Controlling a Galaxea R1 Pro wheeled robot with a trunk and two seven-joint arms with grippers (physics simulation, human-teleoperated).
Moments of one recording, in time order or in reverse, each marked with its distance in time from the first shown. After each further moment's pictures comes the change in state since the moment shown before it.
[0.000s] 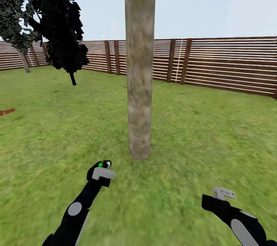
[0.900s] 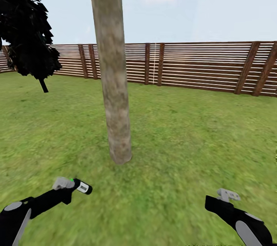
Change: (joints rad) left arm 0.013 0.296 0.327 -0.002 0.218 0.398 -0.702; right arm 0.023 0.000 -0.050 0.001 0.003 0.001 0.037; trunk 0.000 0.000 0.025
